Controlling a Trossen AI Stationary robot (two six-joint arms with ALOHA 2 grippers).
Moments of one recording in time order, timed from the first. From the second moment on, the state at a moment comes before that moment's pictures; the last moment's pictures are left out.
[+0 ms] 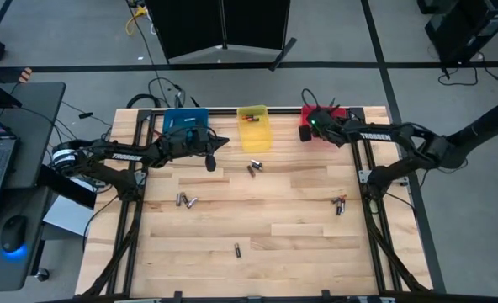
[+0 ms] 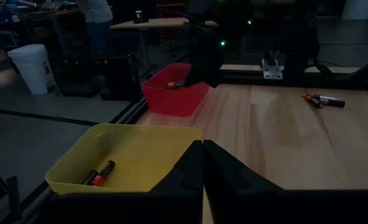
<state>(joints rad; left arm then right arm) 0.43 1.32 0.43 0.77 0.11 0.08 -0.71 1.44 0.67 -0.27 0.47 0.56</state>
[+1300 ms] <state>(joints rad) 0.20 1.32 0.64 0.17 0.36 0.42 -0.40 1.21 0.76 -0.36 0.28 0.28</state>
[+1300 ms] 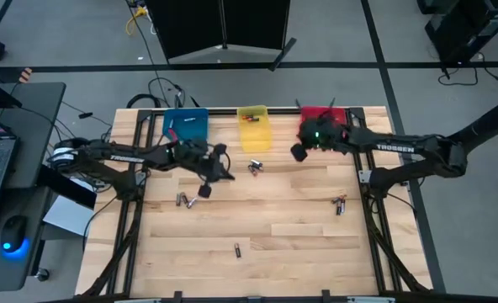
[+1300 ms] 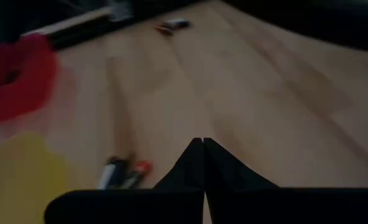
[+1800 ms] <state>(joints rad) -0.09 1.37 0.76 -0.04 0.30 0.40 -0.17 1.21 0.64 -0.20 0.29 0.40</state>
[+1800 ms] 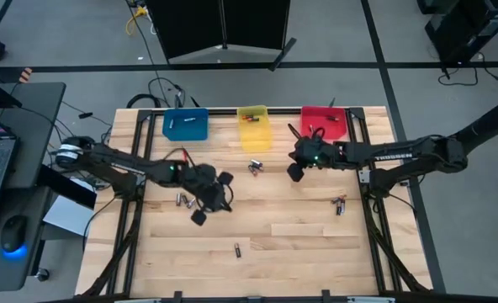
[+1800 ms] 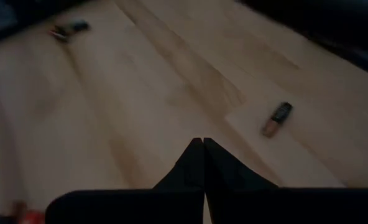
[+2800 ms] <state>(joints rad) -0.46 1.99 1.36 -0.43 0.07 0.28 0.07 1.21 0.64 -0.26 0.28 0.41</state>
